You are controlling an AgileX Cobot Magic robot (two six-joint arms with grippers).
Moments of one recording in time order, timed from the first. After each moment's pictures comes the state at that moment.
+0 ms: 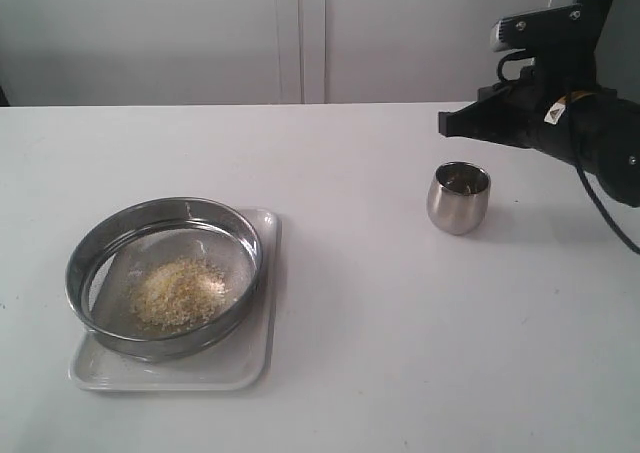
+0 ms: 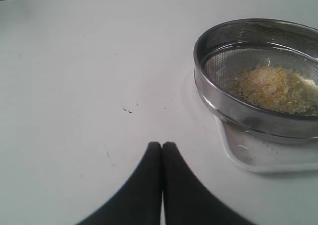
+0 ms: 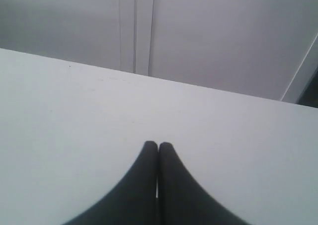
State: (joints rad) left arm -0.05 0.00 0.03 -0.10 0.40 0.13; right arm 0.21 1.62 -0.87 0.02 -0.34 -0.04
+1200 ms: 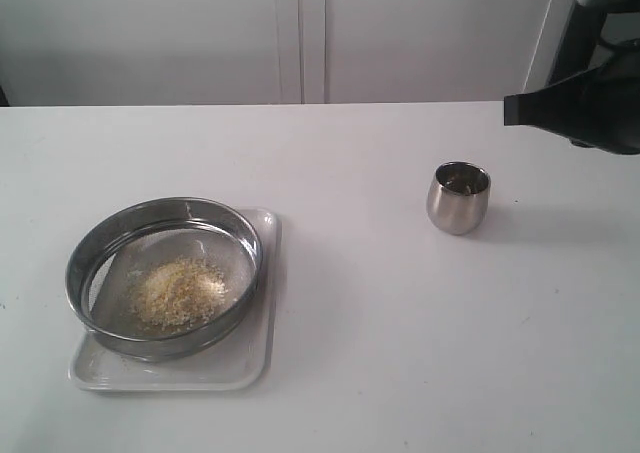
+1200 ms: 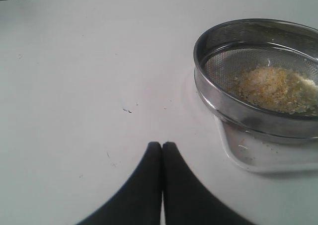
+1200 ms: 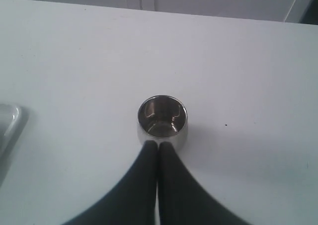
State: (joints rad) left arm -0.05 0.00 0.03 -0.10 0.40 0.13; right arm 0.21 1.18 -0.87 0.02 0.35 0.07
